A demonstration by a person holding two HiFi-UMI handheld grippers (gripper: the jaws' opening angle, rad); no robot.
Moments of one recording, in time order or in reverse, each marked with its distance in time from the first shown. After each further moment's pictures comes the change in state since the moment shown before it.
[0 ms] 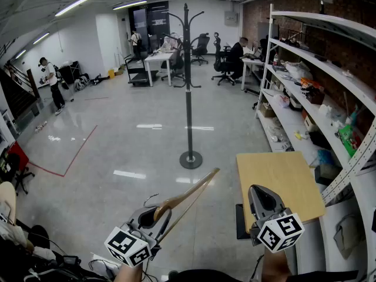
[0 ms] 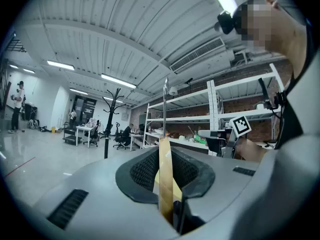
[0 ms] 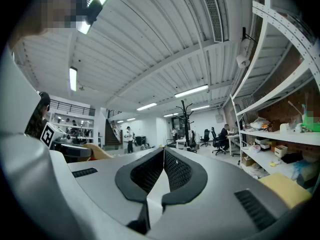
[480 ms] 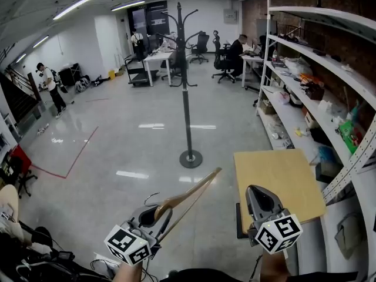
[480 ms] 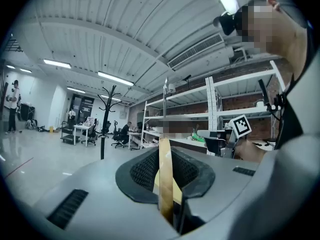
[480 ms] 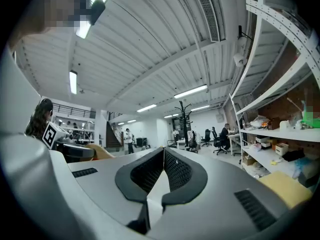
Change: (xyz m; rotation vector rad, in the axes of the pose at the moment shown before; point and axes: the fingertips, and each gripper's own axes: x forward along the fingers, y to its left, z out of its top) left arm 0.027 -0.021 -0.004 0.012 0.028 -0.019; right arm -0.009 -0.022 -0.006 0.019 -0.015 0.012
